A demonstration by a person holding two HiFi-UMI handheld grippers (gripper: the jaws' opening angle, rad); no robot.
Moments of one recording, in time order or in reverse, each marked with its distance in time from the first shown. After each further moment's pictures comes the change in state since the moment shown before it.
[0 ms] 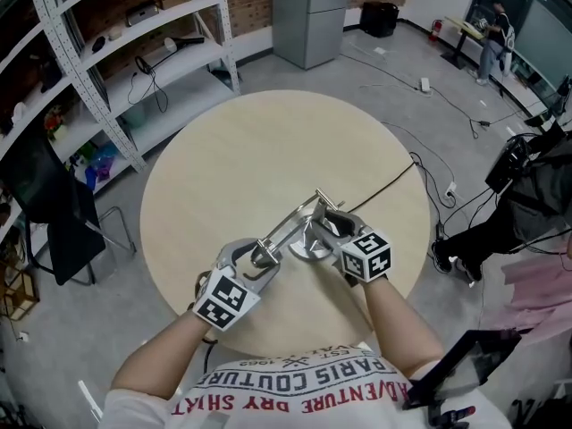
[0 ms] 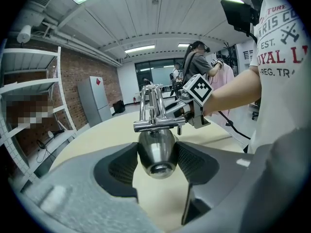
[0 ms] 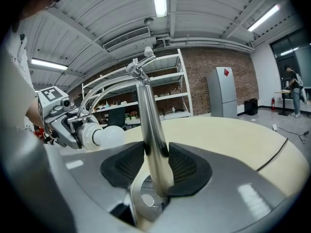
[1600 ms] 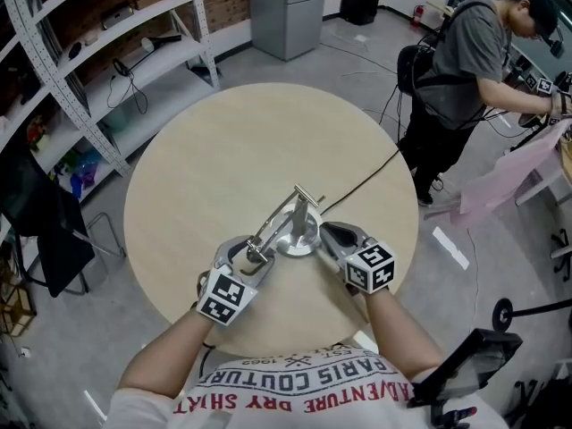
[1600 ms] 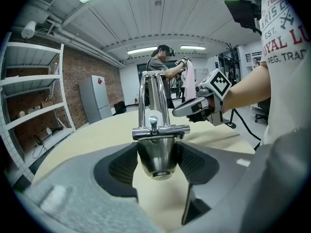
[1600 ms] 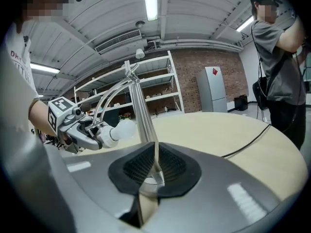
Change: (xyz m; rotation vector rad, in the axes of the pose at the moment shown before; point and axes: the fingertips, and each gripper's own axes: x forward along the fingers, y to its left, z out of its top) left arm 0.052 0.006 -0.027 -0.026 -0.030 0.016; right arm -0.033 -0.024 -0.042 0.071 -0.018 -0.076
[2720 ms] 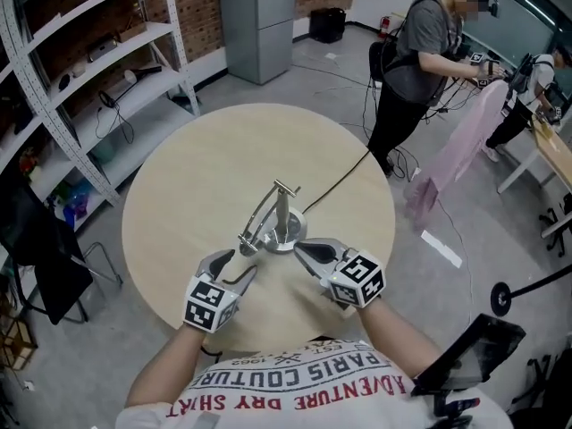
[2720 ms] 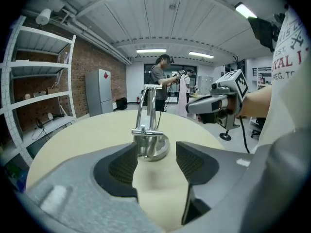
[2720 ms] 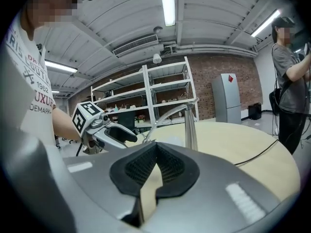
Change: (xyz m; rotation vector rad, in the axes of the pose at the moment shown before) left arm -0.059 -0.017 0.017 -0.164 -0.008 -0.034; right arm -0.056 0.104 0.043 -0.103 -0.030 0.125
